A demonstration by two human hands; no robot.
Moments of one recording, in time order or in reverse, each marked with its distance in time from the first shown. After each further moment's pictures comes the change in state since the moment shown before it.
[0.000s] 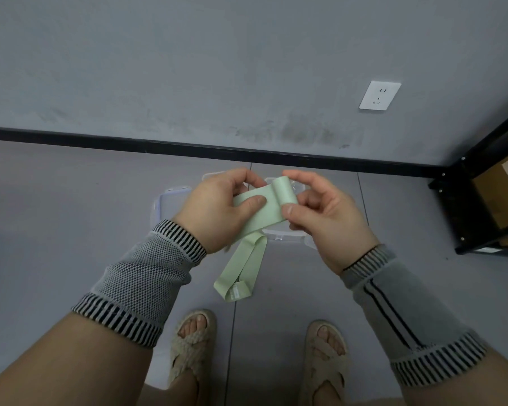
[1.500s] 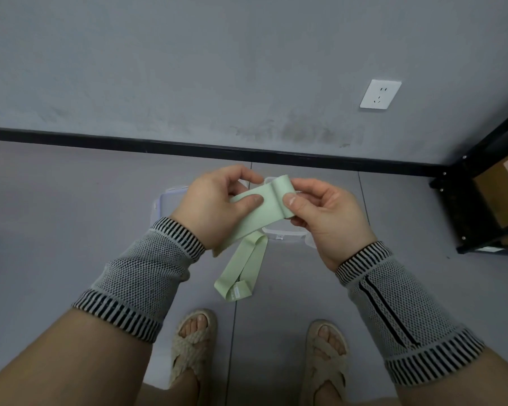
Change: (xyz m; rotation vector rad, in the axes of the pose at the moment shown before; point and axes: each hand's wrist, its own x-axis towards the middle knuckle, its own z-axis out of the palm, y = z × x) left_hand 0.002 -0.001 -0.001 -0.021 0.003 -0.052; right_hand 0.002 -0.001 0.008 0.092 0.127 0.131
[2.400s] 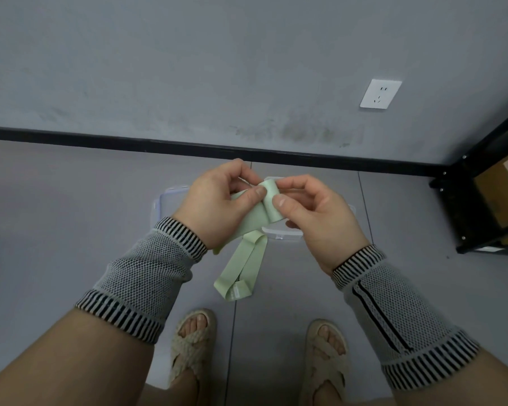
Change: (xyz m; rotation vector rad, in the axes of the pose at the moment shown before) left_hand -0.001 0.001 0.005 -0.148 0.062 0.027; right_hand -0.004 0.000 0.006 -0.109 -0.050 -0.036
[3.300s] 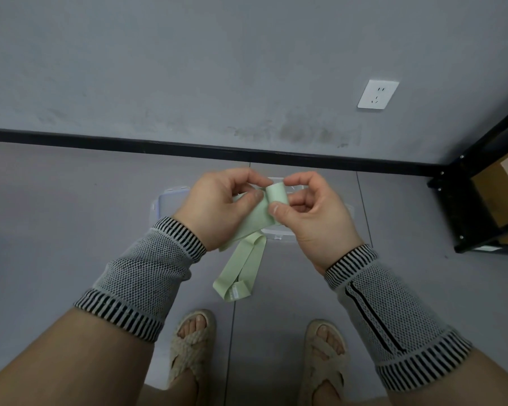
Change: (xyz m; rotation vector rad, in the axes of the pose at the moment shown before) left_hand 0.001 -0.001 0.002 -0.002 -0.067 0.091; right_hand 0.004 0.005 0.001 -0.064 0.088 -0.019
